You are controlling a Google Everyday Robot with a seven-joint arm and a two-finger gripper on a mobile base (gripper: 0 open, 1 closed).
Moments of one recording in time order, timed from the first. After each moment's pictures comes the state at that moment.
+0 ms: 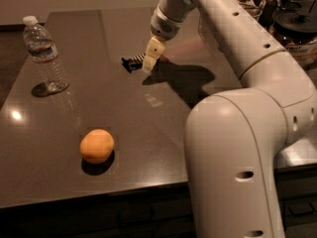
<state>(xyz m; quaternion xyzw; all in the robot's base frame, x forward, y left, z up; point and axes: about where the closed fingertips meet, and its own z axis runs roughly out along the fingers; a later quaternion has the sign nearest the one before) 0.739 0.002 0.877 -0.63 0.73 0.11 0.22</state>
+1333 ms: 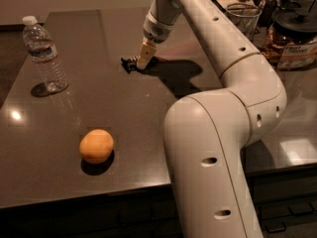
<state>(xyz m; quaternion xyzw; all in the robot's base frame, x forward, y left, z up) 0.756 0.020 0.855 -0.63 0.74 0.12 0.19</state>
